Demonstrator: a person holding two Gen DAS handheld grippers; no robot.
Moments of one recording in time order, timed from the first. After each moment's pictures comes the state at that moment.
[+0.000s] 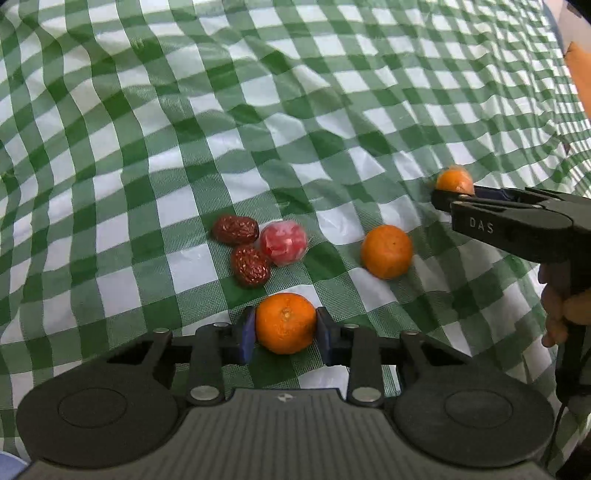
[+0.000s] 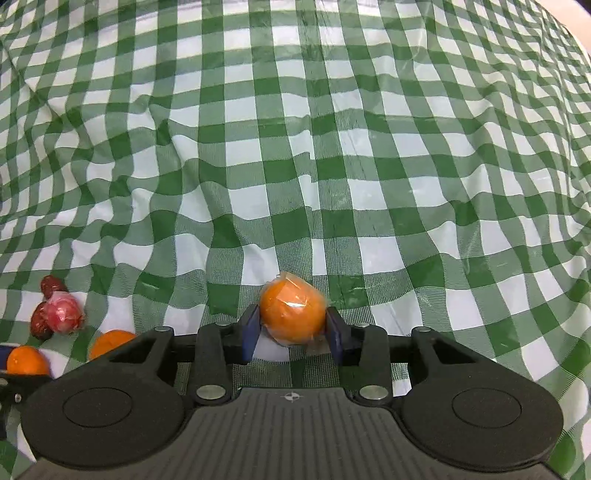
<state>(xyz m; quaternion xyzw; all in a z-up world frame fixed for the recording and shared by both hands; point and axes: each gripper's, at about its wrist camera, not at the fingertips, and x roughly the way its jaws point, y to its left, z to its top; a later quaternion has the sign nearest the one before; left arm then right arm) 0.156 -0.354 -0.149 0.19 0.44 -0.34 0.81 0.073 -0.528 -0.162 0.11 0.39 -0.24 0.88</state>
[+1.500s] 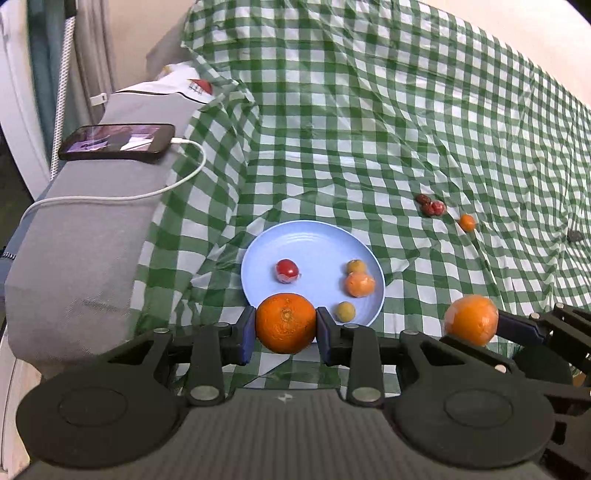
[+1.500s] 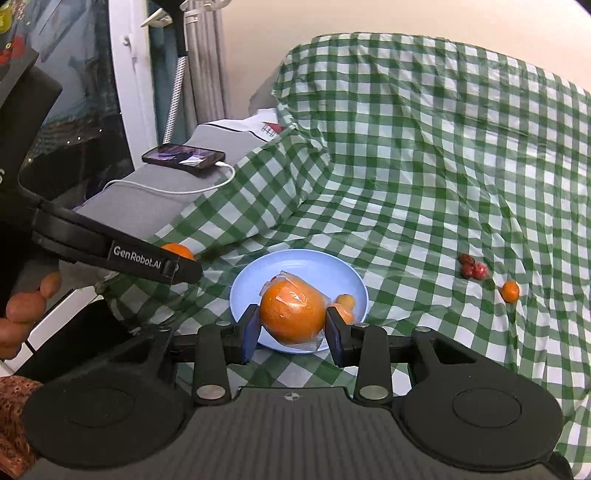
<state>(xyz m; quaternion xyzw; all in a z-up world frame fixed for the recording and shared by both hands) -0.033 0.034 0.004 0.05 0.41 -0.17 0.89 -0.110 -0.148 0.065 0.04 0.35 0.08 0.93</state>
